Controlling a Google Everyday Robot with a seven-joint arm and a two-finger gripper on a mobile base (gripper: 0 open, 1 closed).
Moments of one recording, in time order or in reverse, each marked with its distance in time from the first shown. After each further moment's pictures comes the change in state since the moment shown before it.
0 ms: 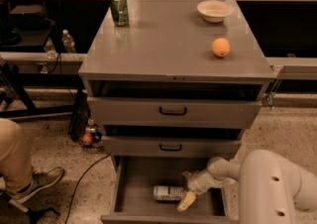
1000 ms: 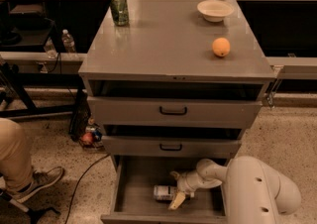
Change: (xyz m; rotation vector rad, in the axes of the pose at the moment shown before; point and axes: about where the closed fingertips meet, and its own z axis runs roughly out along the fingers) arm -0.013 -0.010 0.062 -0.024 -0.063 -0.132
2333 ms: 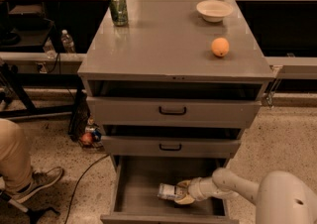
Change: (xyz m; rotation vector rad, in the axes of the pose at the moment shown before) arm 0.014 0.020 -0.048 0.102 -0.091 0.002
